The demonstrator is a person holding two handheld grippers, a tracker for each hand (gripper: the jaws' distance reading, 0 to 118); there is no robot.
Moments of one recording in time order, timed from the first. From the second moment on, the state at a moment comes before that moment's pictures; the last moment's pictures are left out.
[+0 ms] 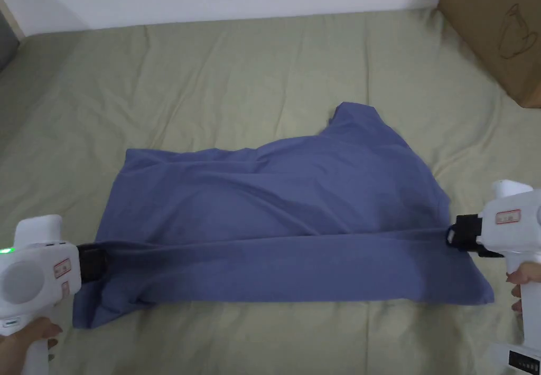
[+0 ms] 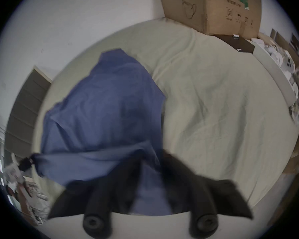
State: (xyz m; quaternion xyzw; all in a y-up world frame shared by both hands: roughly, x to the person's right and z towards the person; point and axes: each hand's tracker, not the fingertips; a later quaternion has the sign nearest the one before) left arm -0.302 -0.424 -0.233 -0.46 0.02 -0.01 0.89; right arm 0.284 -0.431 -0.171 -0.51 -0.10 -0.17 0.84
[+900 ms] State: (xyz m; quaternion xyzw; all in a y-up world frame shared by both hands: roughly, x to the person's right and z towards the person) left arm -0.338 -0.472 -0.184 -0.49 0.02 0.06 0.87; right arm 0.217 -0.425 -0.037 -0.47 -0.07 -0.16 0.86
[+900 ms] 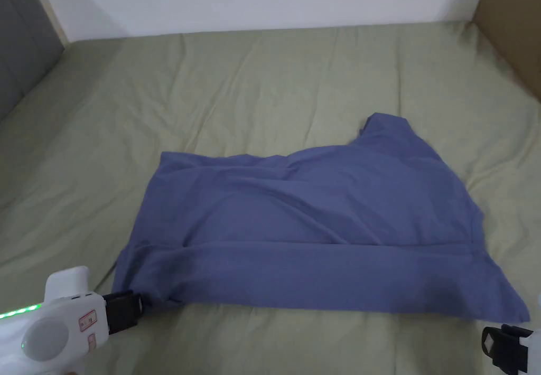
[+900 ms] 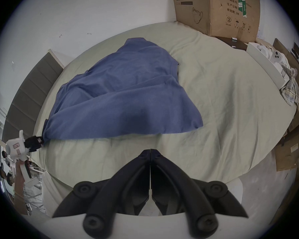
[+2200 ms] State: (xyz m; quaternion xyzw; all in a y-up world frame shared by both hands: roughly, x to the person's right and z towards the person) left arm -0.336 -0.433 -0.078 -0.49 0.00 0.01 0.87; right arm 0.247 -0.445 0.013 -0.52 -0.08 -0.18 0.83
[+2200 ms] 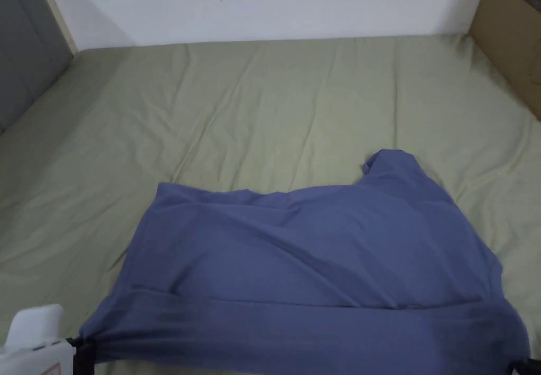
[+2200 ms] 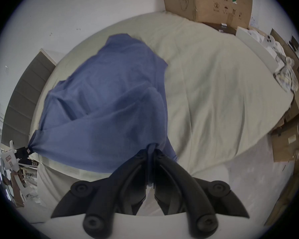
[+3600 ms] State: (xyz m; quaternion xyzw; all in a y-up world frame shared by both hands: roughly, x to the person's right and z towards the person) left arm -0.269 -0.421 -0.206 -0.45 -0.04 0.06 0.89; right arm 0.290 -0.469 -0.333 -0.54 -0.08 -0.07 0.83
